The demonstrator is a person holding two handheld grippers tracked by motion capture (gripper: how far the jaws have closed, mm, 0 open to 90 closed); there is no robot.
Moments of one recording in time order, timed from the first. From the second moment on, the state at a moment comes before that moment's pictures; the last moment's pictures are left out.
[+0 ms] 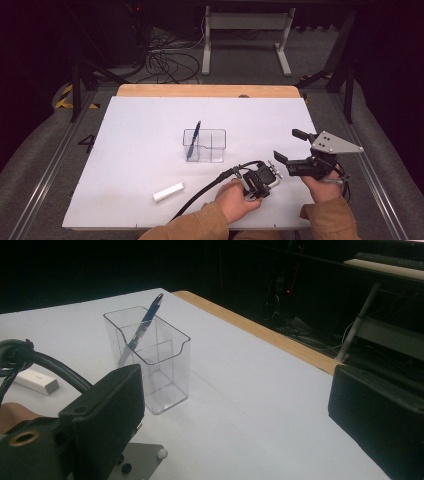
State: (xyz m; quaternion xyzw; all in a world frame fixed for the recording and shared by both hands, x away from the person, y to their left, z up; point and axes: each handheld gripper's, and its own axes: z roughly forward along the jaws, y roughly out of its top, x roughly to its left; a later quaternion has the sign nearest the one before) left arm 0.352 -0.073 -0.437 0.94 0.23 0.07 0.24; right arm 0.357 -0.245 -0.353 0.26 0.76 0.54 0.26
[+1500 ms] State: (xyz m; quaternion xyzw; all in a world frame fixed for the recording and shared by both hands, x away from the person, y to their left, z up) left arm 0.327 -0.007 -0.365 0.92 0.20 0.09 0.33; right arm 0.355 -0.246 -0.350 0.26 0.75 0.55 0.26
